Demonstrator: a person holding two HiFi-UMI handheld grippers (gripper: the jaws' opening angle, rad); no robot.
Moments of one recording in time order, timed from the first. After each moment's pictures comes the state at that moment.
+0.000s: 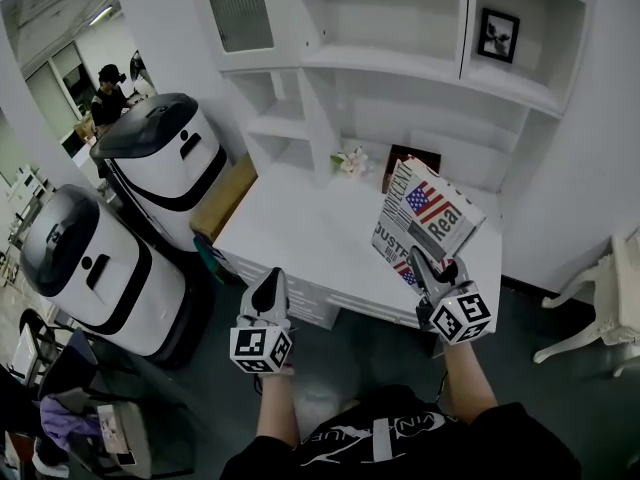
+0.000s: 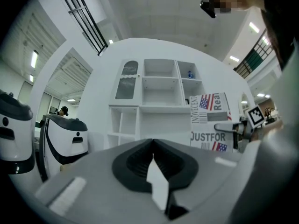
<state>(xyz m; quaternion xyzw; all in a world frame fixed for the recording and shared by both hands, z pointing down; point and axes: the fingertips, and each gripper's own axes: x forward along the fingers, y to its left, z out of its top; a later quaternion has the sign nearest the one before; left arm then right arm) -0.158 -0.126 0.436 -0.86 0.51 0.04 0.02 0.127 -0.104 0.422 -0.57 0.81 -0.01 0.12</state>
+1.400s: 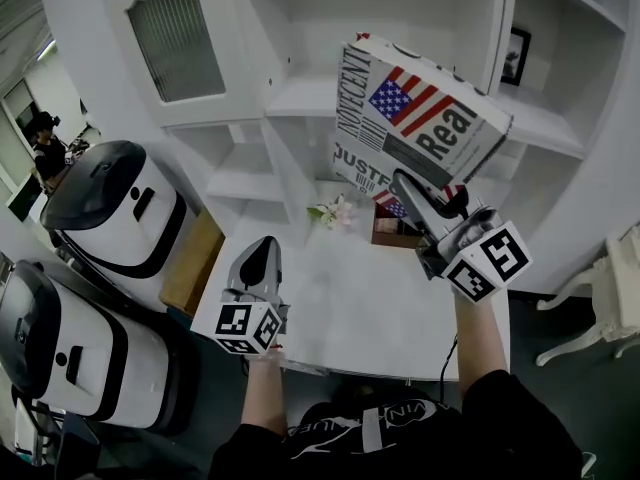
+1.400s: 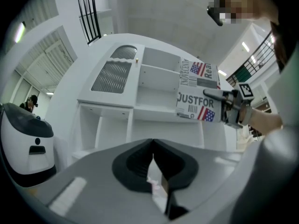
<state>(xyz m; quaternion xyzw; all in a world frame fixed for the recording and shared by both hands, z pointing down) -0.087 -0.410 0.351 -0.91 0.41 0.08 0.03 0.114 -0.327 0.195 -0.52 0.82 0.17 0.13</state>
